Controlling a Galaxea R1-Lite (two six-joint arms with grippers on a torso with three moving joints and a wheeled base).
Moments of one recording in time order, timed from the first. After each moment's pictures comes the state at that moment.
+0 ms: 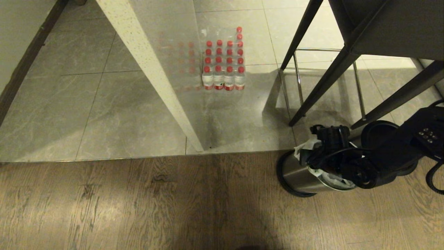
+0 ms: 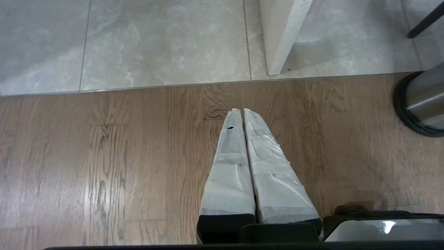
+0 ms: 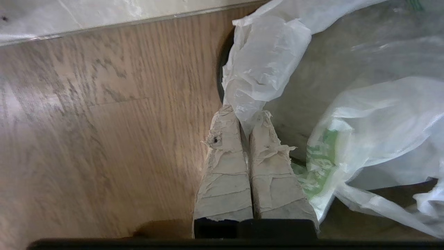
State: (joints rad) left arm 0.00 0.00 0.00 0.00 0.00 -0.01; right arm 0.22 2.16 -0.92 -0.67 -0.23 0.19
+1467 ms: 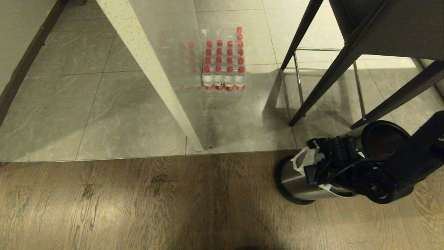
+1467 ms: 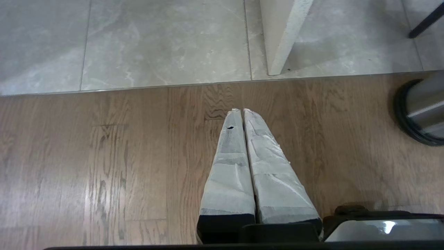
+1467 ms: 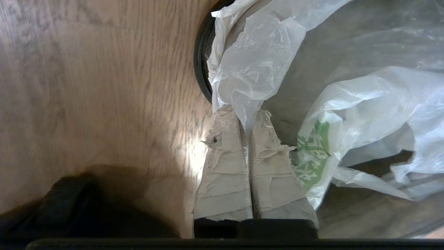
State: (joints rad) left arm 0.00 0.00 0.00 0.00 0.00 -0.01; right arm 0.24 2.08 -0.75 -0.67 -0.23 -0.05
